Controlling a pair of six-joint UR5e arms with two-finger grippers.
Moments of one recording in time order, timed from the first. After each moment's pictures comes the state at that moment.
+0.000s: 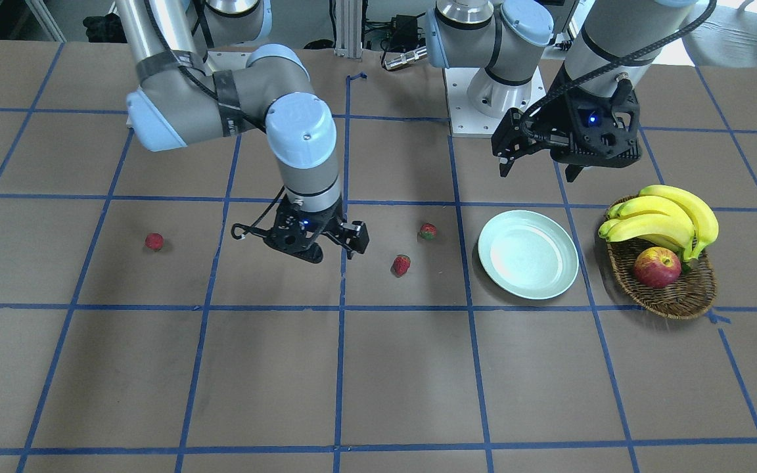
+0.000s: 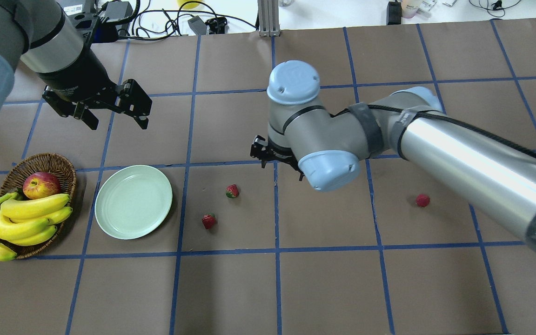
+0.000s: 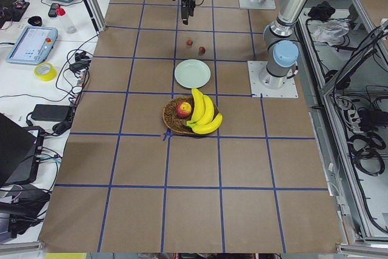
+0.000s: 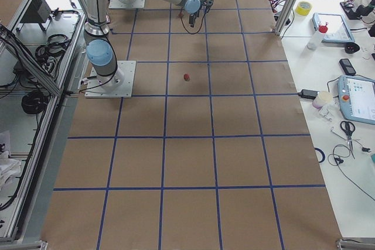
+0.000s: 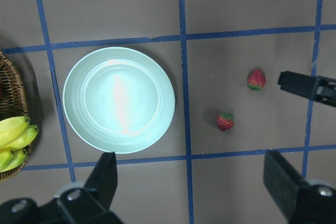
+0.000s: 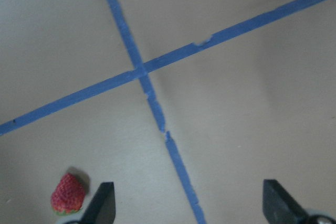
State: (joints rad) left arm -1.52 -1.54 -1.63 -1.56 1.55 0.10; right arm 1.90 -1.27 1.80 -2.10 -1.51 0.72
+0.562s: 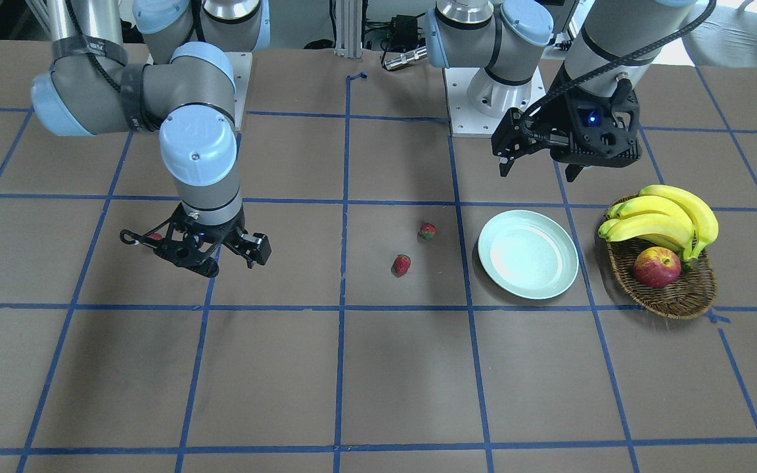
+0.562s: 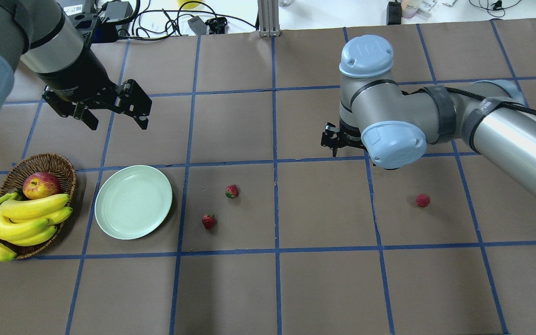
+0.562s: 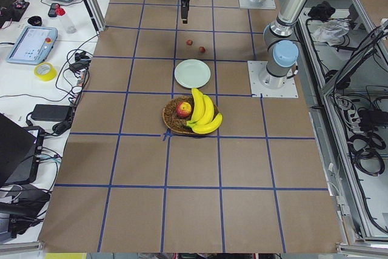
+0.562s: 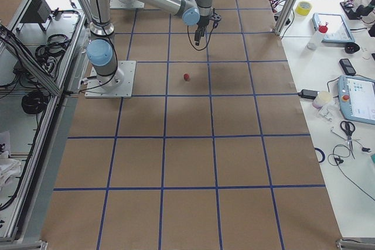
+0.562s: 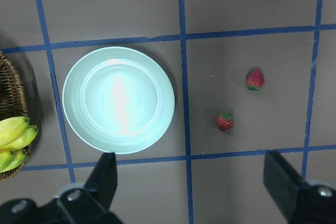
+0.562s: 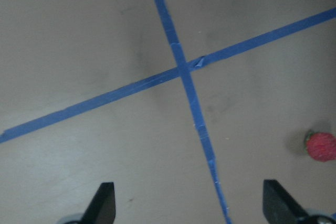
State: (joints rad) left arm -1.52 -1.54 -1.63 -1.56 1.55 0.10; right arm 1.69 -1.33 1.87 -2.02 -1.70 0.45
